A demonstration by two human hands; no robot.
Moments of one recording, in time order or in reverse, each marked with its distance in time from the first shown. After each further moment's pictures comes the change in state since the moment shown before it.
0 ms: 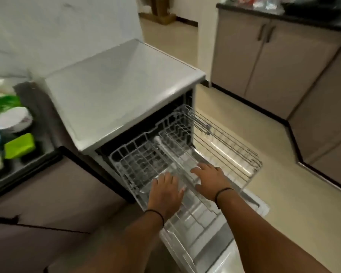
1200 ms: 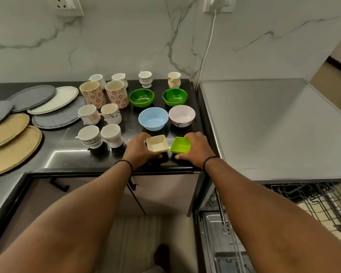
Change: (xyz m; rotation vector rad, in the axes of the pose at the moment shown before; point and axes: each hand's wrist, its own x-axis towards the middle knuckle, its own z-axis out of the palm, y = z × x) left_hand -0.109 -0.468 -0.170 -0.633 0.302 -0.921; right_hand 0.198 -0.474 -0.057 0.214 0.019 -0.561
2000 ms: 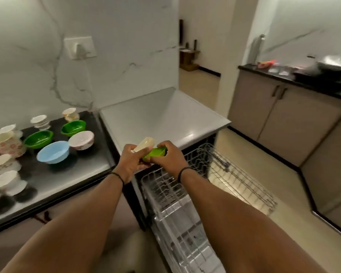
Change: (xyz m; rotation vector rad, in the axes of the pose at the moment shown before) left_hand -0.158 0.228 0.115 -0.812 -0.445 -0.012; right_hand -0.239 0.094 -0.123 0.552 0.448 0.266
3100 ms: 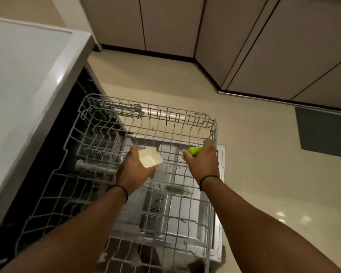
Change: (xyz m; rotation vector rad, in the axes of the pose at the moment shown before) left_hand 0.152 -0.278 0.267 1.001 -0.846 0.214; right_hand -0.084 0.356 -0.106 -0.202 0.935 1.021
